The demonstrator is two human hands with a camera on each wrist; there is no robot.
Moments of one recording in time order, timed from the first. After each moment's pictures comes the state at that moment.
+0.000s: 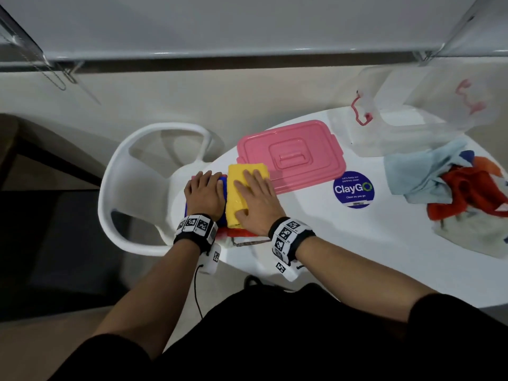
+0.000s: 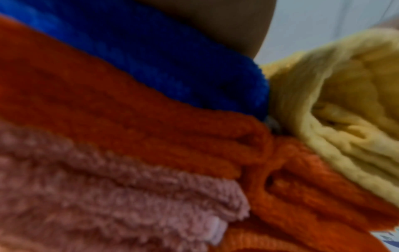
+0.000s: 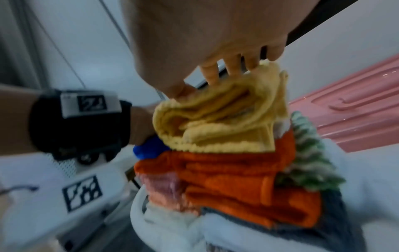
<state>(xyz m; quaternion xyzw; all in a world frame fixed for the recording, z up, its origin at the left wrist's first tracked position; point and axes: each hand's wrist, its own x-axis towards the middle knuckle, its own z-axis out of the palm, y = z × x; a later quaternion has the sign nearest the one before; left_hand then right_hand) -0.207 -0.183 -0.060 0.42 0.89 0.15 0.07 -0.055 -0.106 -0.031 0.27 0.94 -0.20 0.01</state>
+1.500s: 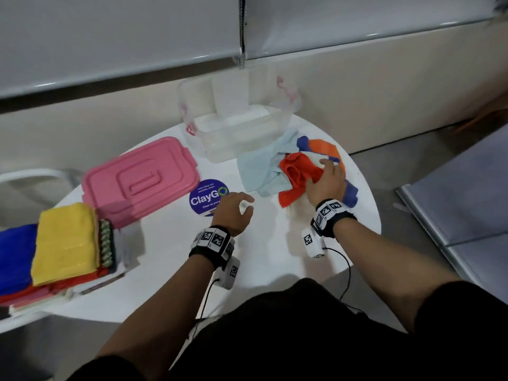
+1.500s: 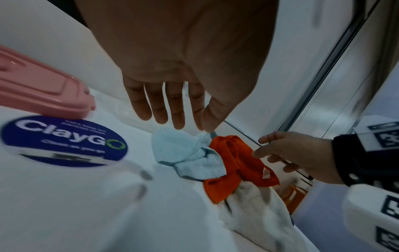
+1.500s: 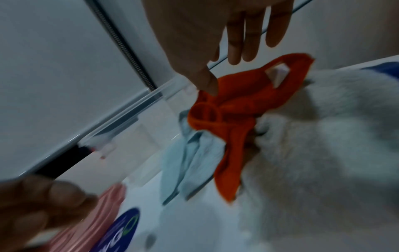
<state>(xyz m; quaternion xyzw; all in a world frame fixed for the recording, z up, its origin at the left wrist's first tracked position) 0.172 0.045 -0.074 0.57 0.71 0.29 0.28 0.394 0.177 -0.044 0.71 0.65 -0.16 -0.21</state>
